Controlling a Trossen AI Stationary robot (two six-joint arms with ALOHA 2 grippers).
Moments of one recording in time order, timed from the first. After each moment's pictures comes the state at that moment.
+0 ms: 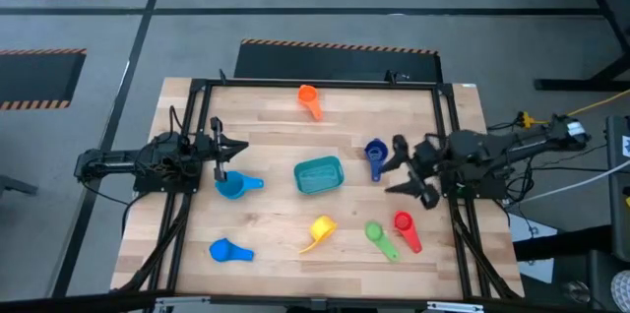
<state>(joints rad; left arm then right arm) 0.08 0.00 0.01 0.14 -0.12 0.12 0.25 0.81 0.58 0.21 -0.12 0.23</state>
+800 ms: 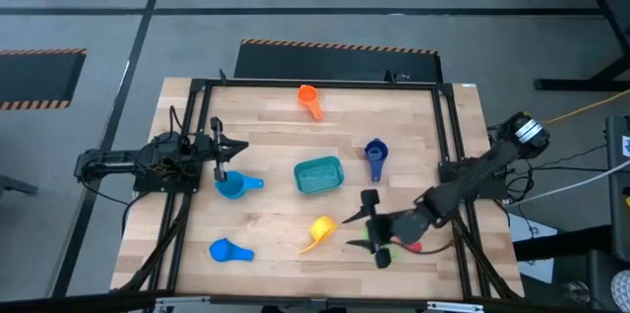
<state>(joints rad) 0.08 0.00 0.01 0.14 -0.12 0.11 0.65 1.51 0.86 0.14 0.45 0.07</state>
